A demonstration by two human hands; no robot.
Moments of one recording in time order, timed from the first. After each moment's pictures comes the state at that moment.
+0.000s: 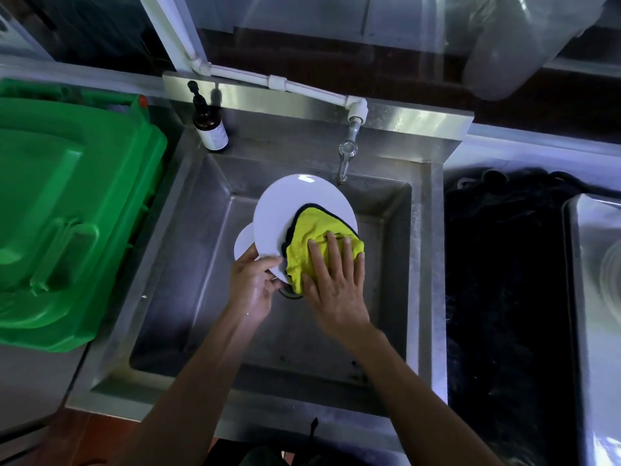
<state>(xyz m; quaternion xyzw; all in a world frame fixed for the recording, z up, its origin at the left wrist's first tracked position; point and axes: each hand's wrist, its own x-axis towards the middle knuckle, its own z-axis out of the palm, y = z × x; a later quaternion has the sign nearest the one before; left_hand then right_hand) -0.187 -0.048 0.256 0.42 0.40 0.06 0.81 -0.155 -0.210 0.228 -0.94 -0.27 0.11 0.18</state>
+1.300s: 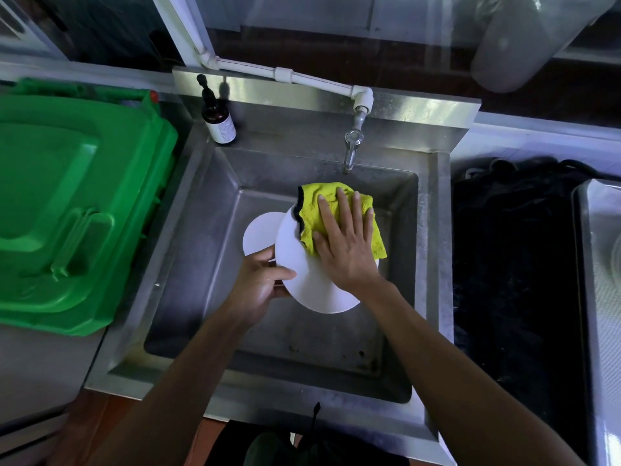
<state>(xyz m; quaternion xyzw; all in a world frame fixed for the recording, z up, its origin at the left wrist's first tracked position) -0.220 -0.045 0.274 0.57 0.31 -0.06 0.76 -0.109 -0.199 0.244 -0.93 -0.29 0.05 0.20</state>
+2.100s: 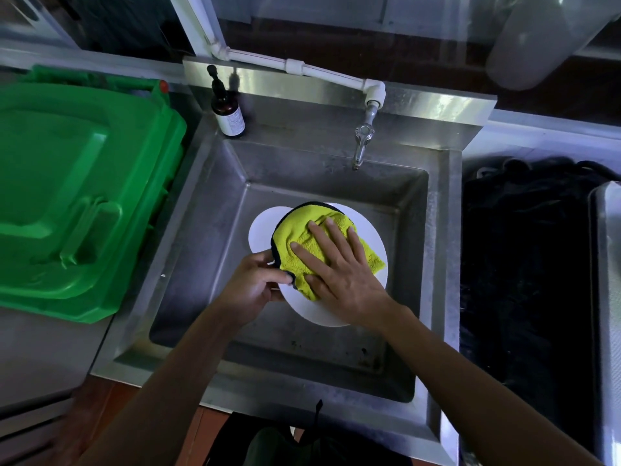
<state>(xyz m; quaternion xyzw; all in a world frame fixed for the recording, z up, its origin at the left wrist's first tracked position) -0.233 -0.031 0.275 0.54 0.29 -0.11 0.78 -0.145 -0.219 0.237 -0.86 -0.49 0.01 0.16</state>
